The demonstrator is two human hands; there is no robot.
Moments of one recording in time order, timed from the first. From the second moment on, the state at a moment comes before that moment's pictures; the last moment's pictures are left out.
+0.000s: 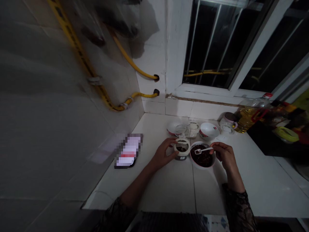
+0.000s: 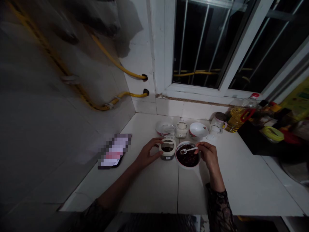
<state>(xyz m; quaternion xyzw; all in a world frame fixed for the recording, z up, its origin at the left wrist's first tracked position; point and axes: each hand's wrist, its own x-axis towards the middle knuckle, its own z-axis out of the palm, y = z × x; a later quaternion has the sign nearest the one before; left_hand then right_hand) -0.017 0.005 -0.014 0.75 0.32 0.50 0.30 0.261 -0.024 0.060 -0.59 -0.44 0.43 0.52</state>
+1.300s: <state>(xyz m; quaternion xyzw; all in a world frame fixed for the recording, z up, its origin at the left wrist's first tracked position) -0.016 0.007 -0.017 0.75 0.32 0.51 0.29 0.251 -0.035 0.045 -0.56 -0.67 0.10 0.48</state>
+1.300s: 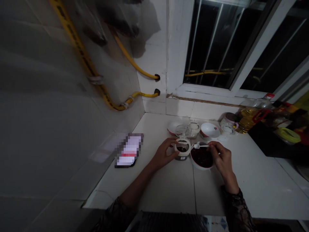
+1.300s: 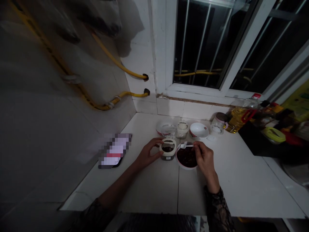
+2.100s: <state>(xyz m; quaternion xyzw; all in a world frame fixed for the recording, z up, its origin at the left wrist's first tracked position) -0.017 0.007 -0.015 0.75 0.32 0.50 0.29 0.250 -0.026 0.047 -0.61 -0.52 0.40 0.44</state>
